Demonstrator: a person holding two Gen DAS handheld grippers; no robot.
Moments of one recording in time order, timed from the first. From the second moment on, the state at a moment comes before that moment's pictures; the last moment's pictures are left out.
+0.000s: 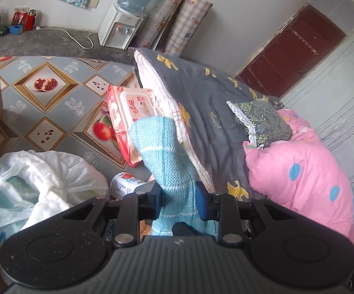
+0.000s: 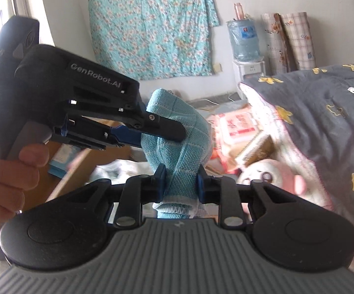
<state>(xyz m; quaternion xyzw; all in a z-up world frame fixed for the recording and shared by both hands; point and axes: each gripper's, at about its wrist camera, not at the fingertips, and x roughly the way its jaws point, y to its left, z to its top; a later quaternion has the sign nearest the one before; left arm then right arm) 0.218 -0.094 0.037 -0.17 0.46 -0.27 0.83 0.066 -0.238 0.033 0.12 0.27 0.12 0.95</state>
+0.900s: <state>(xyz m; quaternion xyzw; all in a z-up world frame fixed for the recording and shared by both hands) 0.153 0.146 0.078 -0.19 0.39 -0.07 0.90 0.087 0.021 0.091 0.10 0.34 0.32 0.88</state>
